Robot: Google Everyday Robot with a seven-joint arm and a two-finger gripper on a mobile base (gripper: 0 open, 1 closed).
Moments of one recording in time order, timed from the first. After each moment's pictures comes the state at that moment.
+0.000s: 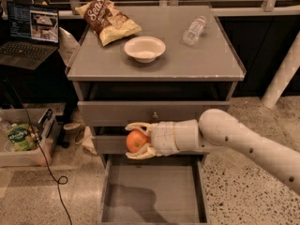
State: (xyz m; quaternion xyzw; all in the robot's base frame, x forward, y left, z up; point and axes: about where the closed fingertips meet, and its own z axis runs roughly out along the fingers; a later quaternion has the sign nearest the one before) arm 0.492 0.039 0.693 -0.67 0.49 0.25 0.50
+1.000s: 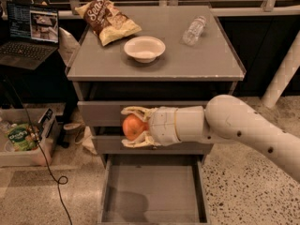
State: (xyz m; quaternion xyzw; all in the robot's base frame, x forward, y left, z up) arm 0.482 0.045 0.780 -0.69 0.46 0.17 0.53
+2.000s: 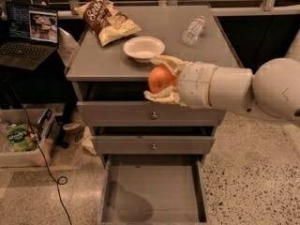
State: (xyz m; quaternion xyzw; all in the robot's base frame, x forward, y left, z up) arm 0.519 -0.028 0.917 -0.62 0.51 0.05 0.59
